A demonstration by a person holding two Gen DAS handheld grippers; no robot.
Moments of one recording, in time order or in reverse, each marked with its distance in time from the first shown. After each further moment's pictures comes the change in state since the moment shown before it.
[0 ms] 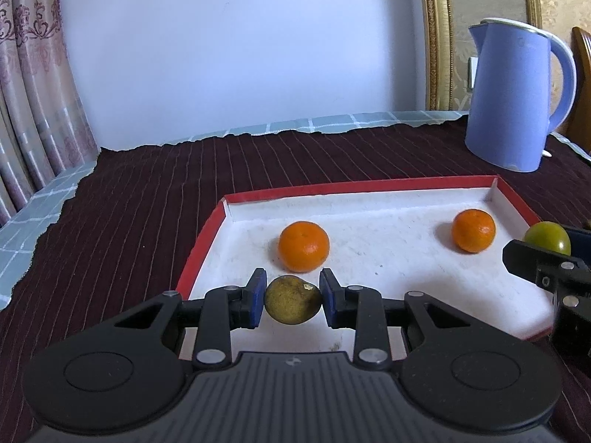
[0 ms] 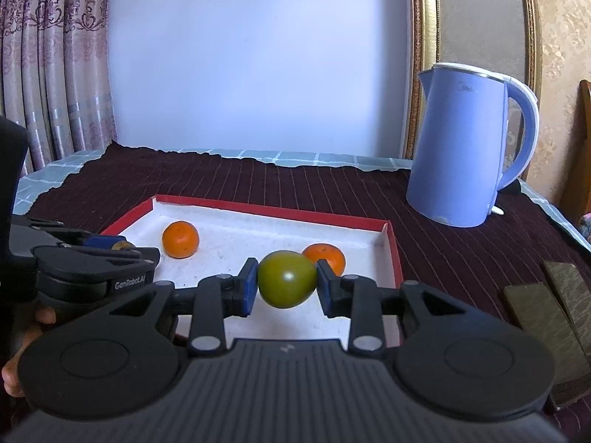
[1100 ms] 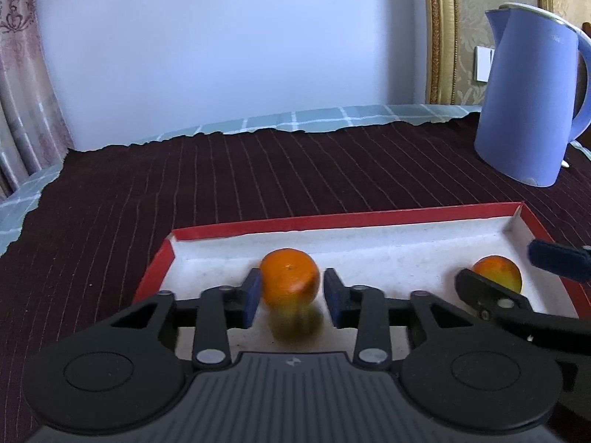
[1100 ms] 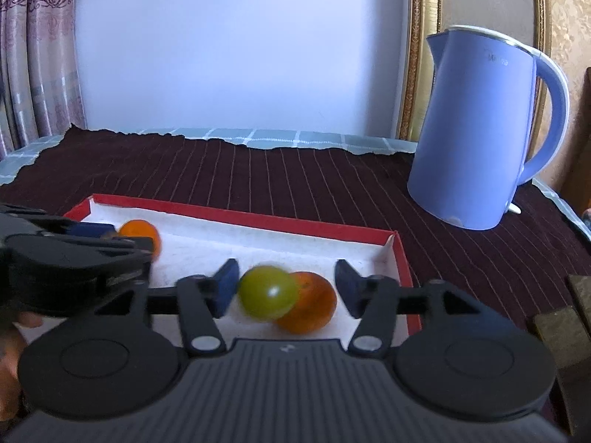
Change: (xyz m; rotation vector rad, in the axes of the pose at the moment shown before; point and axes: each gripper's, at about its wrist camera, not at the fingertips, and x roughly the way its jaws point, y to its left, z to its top) left arm 0.067 -0.017 0.040 0.008 0.061 -0.043; right arm 0.087 -0.011 0.021 0.012 0.083 -0.064
